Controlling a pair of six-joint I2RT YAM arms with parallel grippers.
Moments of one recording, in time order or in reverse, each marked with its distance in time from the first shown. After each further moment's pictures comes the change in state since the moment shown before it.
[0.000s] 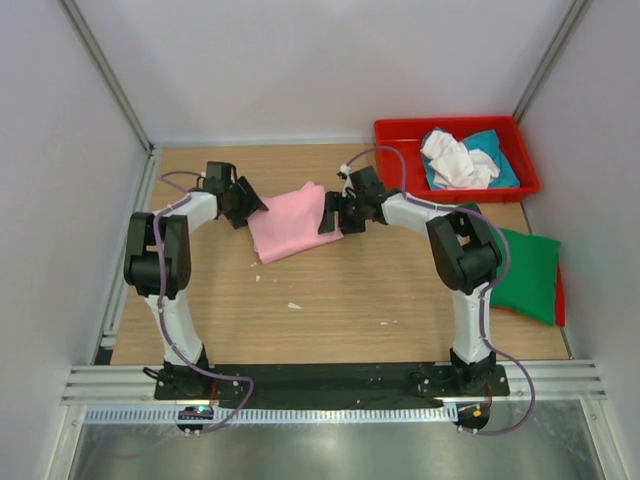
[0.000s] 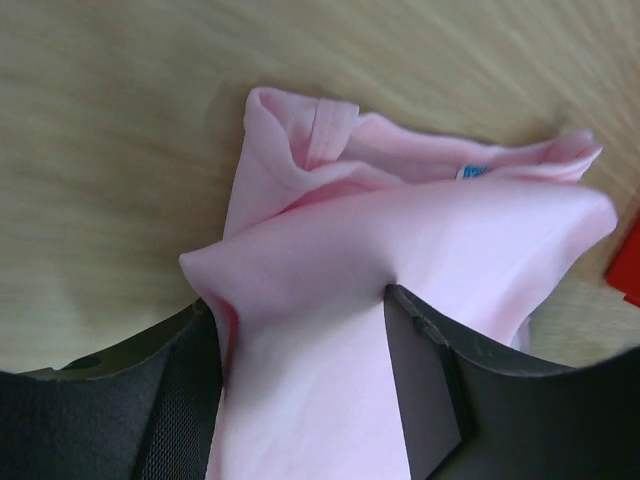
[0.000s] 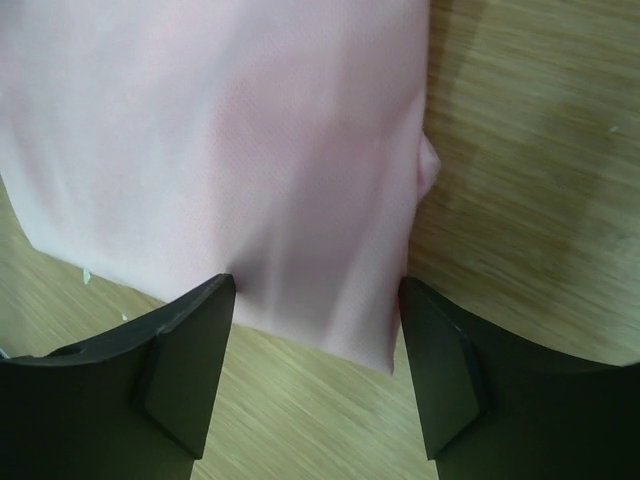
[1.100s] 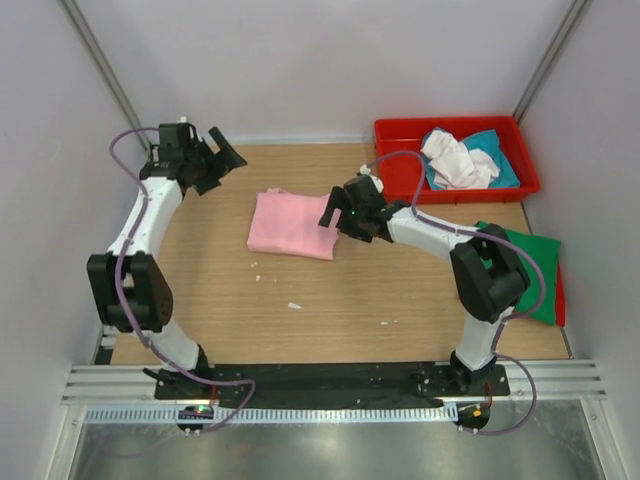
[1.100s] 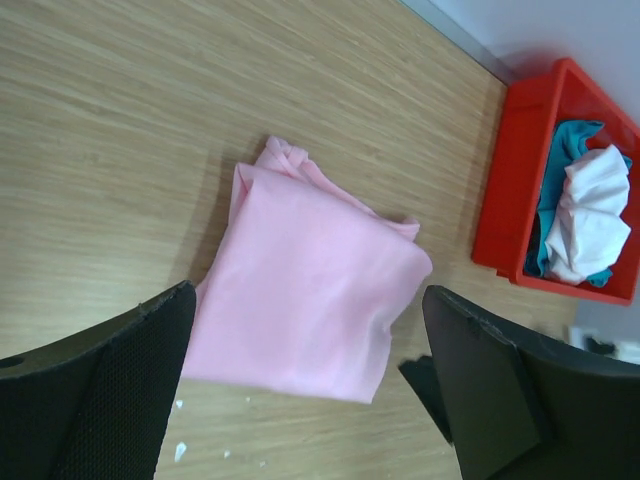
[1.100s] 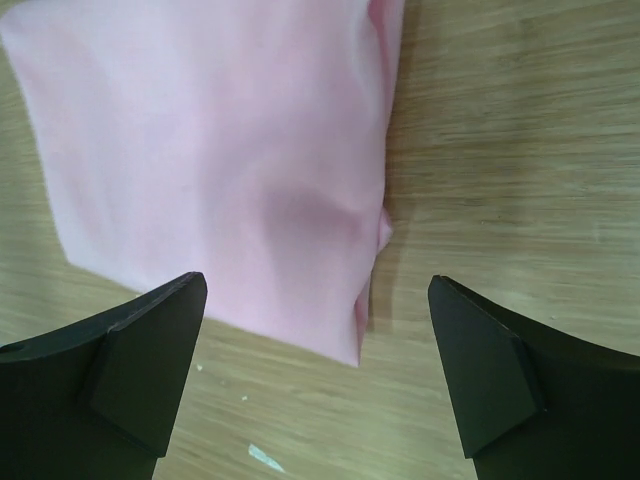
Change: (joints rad) left arm 0.094 -0.239 0.237 -0.216 0.055 0.117; right arm 0.119 -0.286 -0.193 0.000 0.404 0.407
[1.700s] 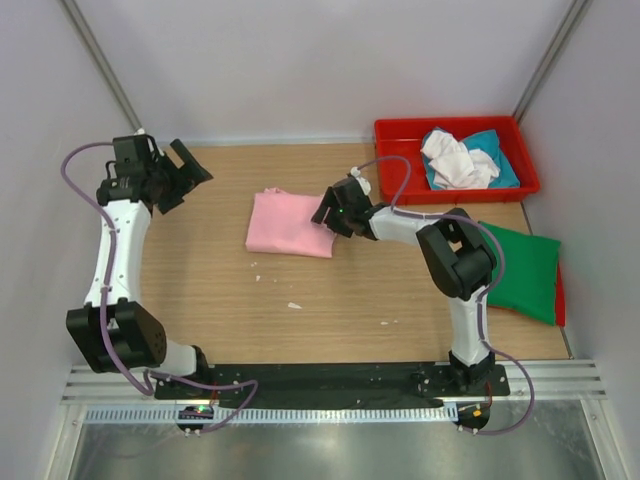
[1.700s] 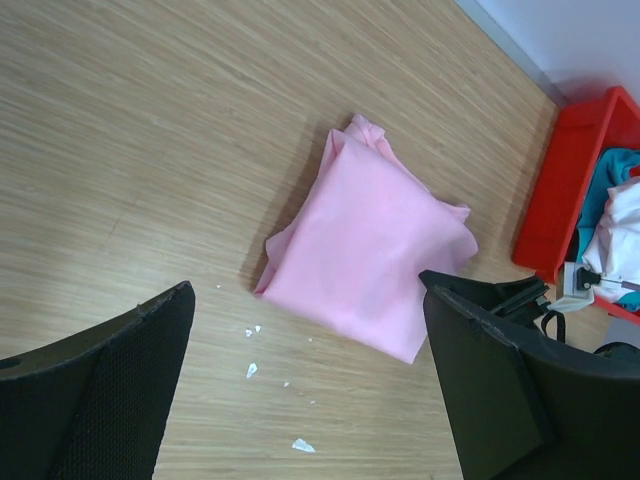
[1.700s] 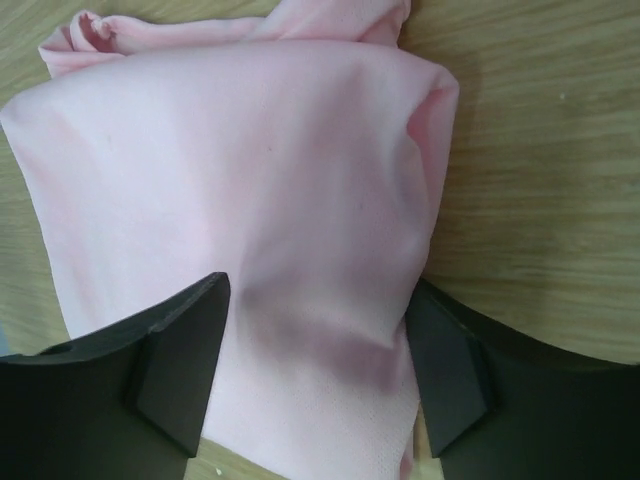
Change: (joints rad) left arm 0.150 -0.274 -0.074 -0.232 -0.031 0.078; right arm -0.002 0.251 0.084 0.211 -0.006 0.066
